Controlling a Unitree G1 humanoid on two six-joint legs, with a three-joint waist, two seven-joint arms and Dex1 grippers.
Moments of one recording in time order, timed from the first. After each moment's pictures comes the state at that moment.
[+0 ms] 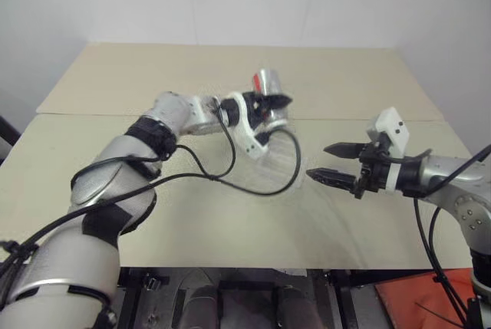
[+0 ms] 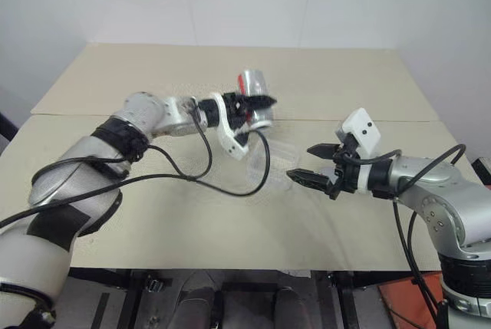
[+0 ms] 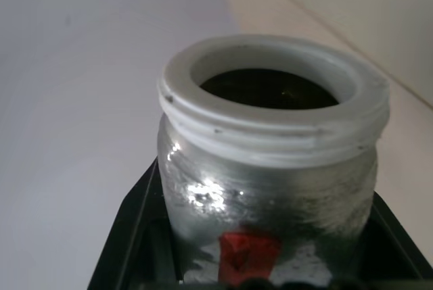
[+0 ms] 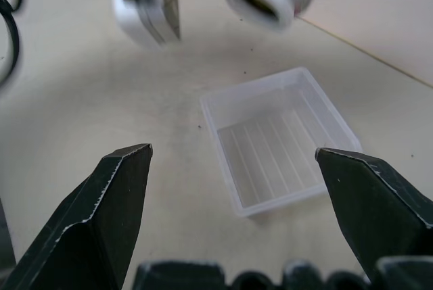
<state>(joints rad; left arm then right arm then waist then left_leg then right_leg) -1.38 0.39 -0.91 1.00 1.29 -0.65 0.39 -0.38 -0.85 -0.19 -0.44 0.73 0.99 0.78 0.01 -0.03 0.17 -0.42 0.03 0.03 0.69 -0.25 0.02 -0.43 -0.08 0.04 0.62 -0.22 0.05</state>
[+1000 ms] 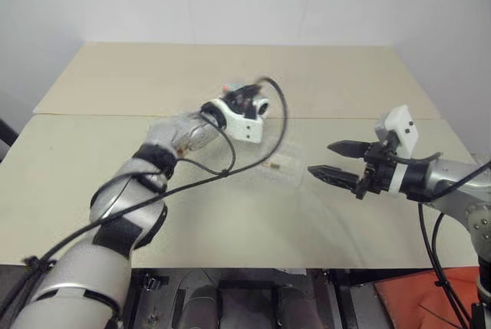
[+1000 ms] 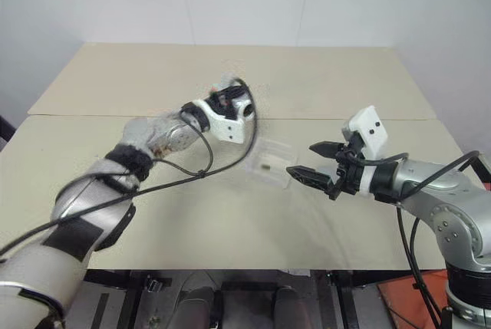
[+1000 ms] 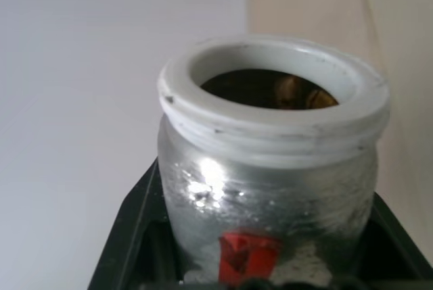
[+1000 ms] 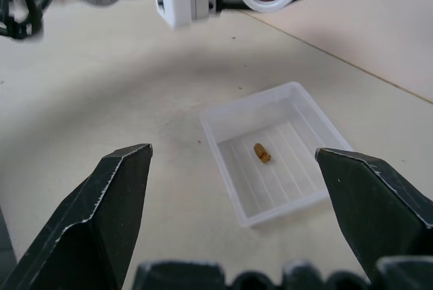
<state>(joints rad) -1.09 0.35 -0.43 1.00 0.50 -0.57 -0.17 -0.36 -0.84 -0.23 -0.51 0.83 0.99 0.67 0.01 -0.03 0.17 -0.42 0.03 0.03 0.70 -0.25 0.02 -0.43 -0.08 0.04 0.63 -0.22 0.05</state>
